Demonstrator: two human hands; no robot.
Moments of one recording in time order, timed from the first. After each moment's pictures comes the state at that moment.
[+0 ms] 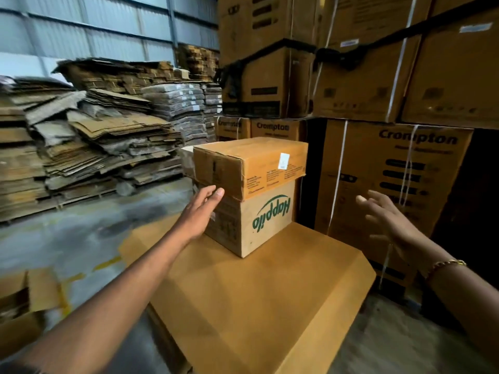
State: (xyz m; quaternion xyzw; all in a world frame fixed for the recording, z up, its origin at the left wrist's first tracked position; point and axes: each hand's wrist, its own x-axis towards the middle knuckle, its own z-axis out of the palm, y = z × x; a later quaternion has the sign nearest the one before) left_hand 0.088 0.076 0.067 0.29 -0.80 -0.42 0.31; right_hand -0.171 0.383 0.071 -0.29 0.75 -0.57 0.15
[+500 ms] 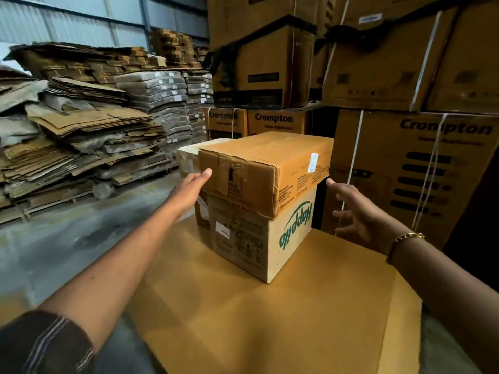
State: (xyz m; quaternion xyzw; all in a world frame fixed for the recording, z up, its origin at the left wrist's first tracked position) left_hand 0.016 -0.191 0.077 0.31 -0.80 -0.43 0.27; right_hand -0.183 0.126 0.071 -0.21 0.73 -0.61 0.22
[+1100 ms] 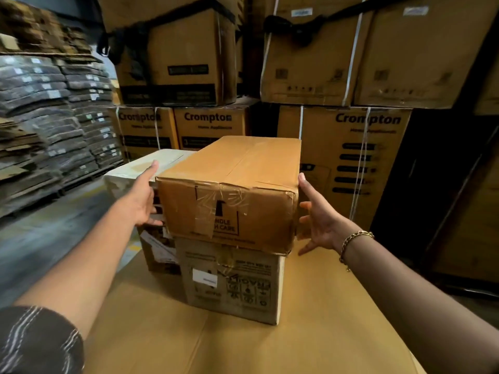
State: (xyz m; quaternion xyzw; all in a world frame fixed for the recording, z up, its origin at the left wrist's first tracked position) left_hand -0.139 -0.427 0.086 0.29 -0.67 -0.68 0.04; right_hand -0.209 -0.048 0.062 0.00 0.68 -0.67 0.29
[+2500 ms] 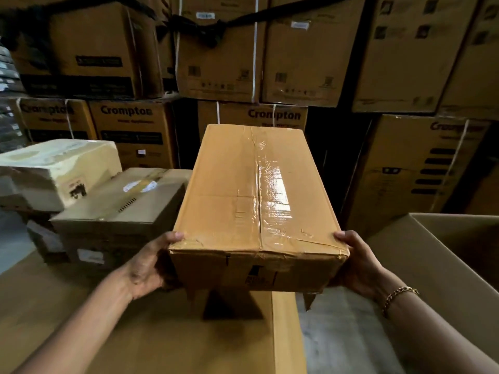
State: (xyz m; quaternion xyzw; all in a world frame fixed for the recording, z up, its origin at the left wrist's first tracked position) left_hand -0.022 -0.049 0.005 0.06 -0.62 -0.77 -0.12; right_hand -0.082 0.357 -0.006 0.04 0.63 -0.75 0.20
